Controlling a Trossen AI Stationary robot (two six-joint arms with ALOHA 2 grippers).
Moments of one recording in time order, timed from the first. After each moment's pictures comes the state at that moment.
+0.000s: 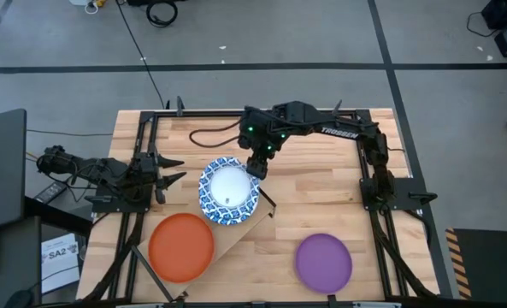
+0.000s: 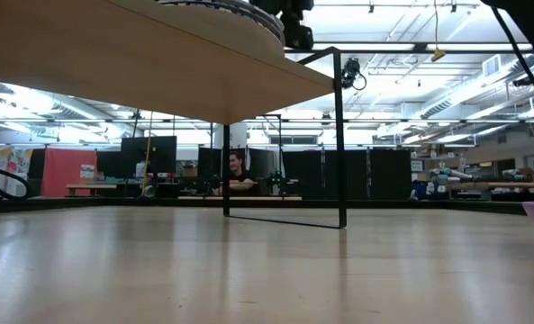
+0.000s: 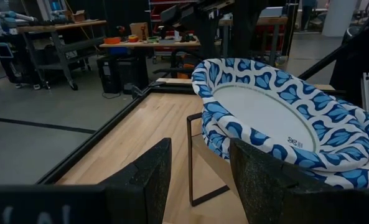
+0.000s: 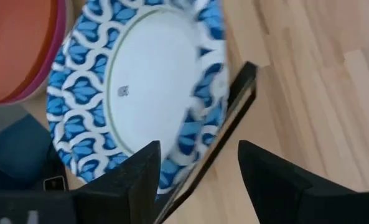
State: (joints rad) left arm -0.34 0.24 0.37 -0.22 -0.63 -0.04; right arm -0.13 2.01 2.23 -1.29 -0.26 0.26
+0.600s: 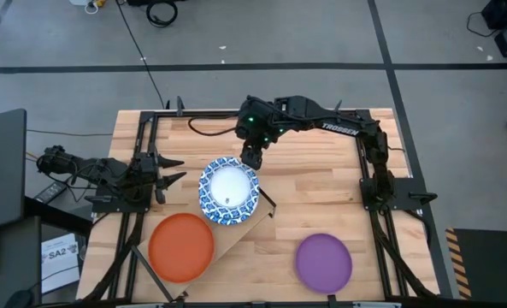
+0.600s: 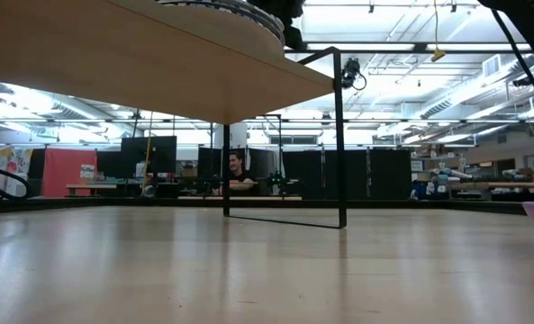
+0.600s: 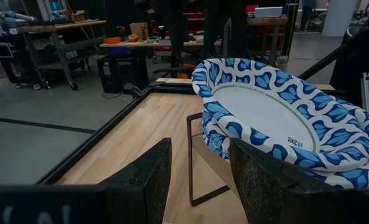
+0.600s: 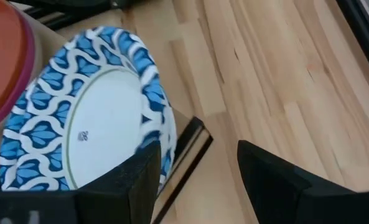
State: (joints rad) left arm -0.34 0.24 0.37 -0.22 -0.63 -0.04; right arm -0.16 2.01 2.25 -1.18 -0.14 0.18
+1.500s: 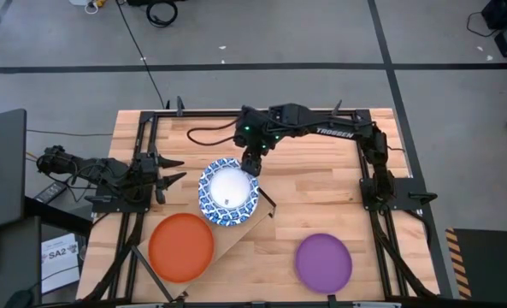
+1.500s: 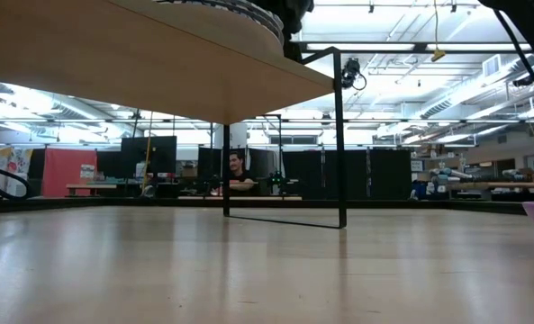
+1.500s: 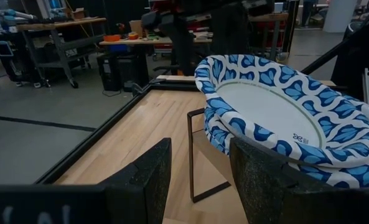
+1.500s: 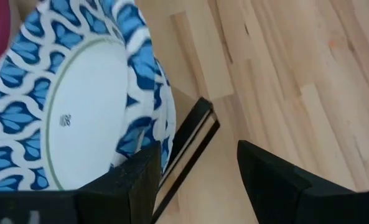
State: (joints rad) left arm -0.34 0.24 0.37 -0.24 -0.63 -0.04; right arm -0.15 2.01 2.13 -1.13 -0.15 0.18
